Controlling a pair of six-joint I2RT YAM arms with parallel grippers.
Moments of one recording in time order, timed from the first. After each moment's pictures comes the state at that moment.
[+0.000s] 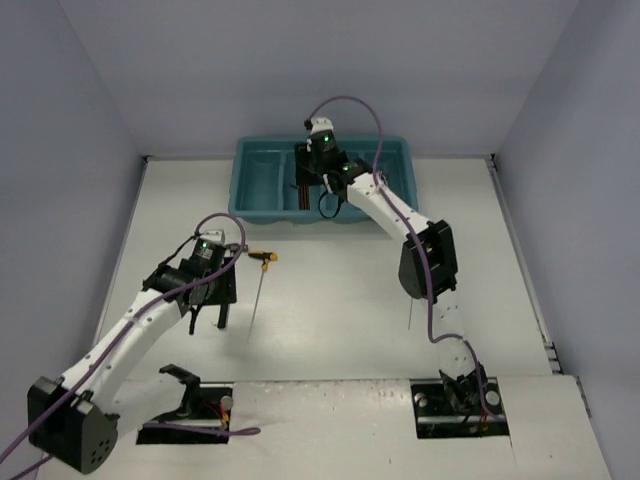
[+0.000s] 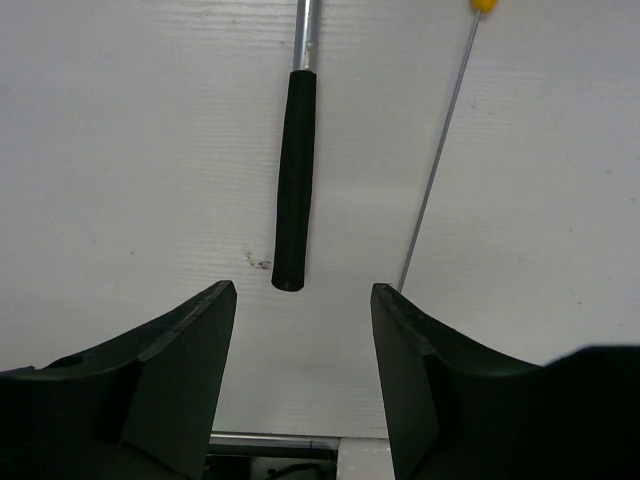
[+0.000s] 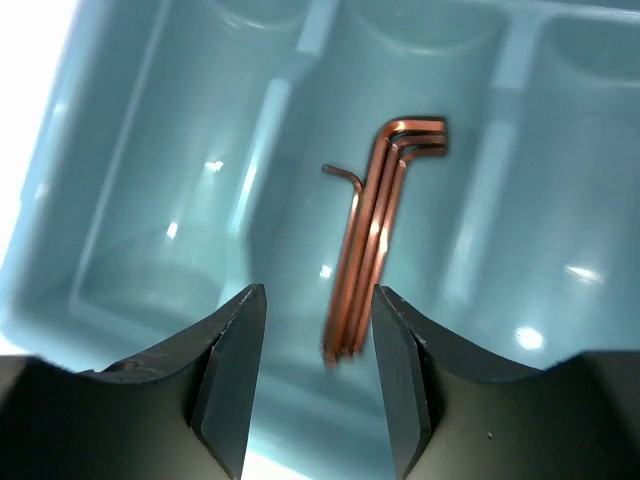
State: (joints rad) left arm -0.41 1.00 0.83 -0.86 -0.23 -0.43; right arm 0.58 2.34 2.18 -0.42 0.10 0.32
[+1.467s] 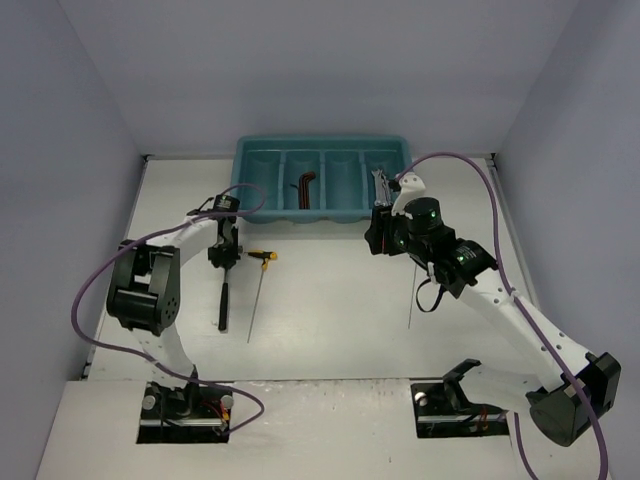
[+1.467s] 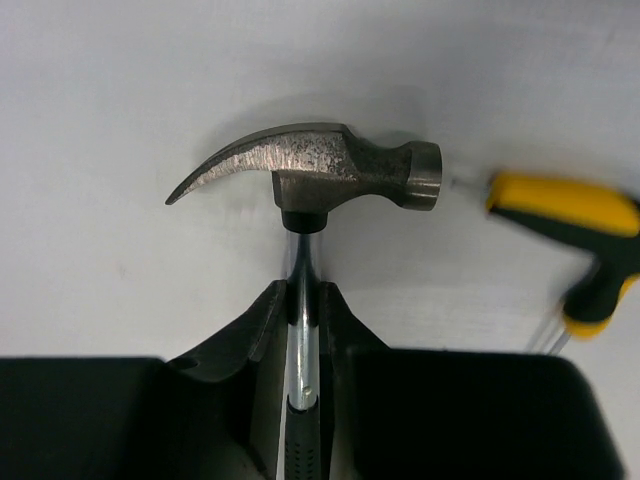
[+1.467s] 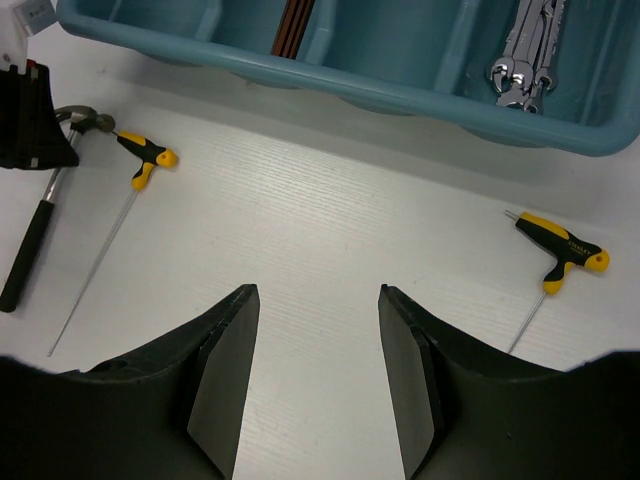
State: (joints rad) left arm -0.21 1.81 1.17 -0.60 -0.15 -0.24; right arm 0.56 1.12 1.02 -0.42 0.08 0.27
